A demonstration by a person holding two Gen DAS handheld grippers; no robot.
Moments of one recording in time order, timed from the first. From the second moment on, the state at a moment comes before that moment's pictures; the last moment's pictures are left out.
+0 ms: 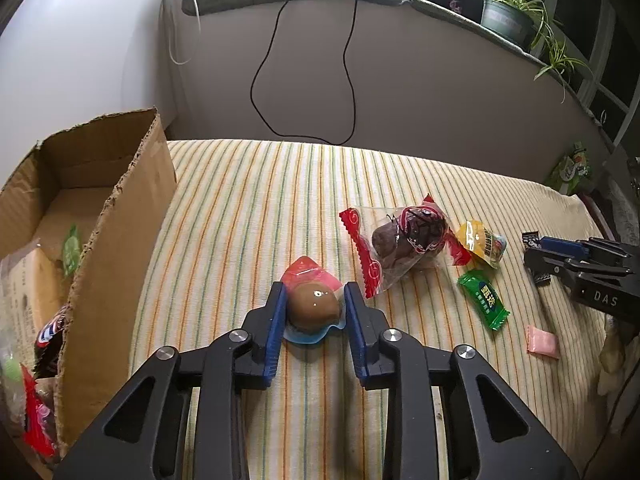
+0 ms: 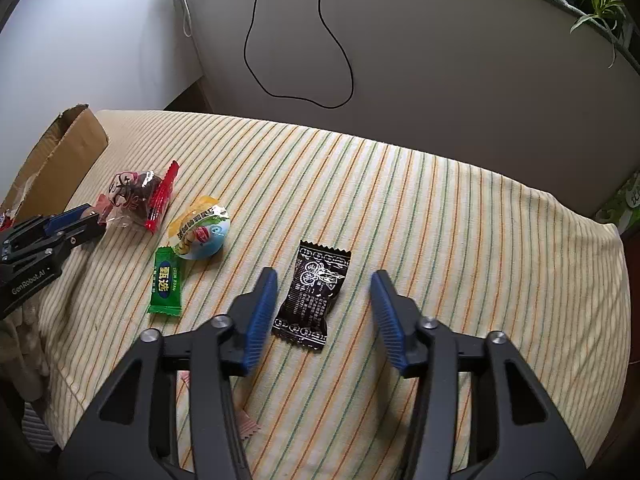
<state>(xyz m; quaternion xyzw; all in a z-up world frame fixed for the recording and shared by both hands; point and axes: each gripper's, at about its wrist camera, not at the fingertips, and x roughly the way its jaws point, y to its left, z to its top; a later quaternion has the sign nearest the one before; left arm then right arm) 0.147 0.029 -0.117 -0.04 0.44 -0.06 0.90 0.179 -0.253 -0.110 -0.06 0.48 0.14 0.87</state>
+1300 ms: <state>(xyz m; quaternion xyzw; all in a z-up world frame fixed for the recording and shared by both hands) 0.100 0.082 -0.045 -0.08 0.36 -0.05 0.93 0.130 -0.201 -0.031 -0.05 0.41 0.21 0.88</state>
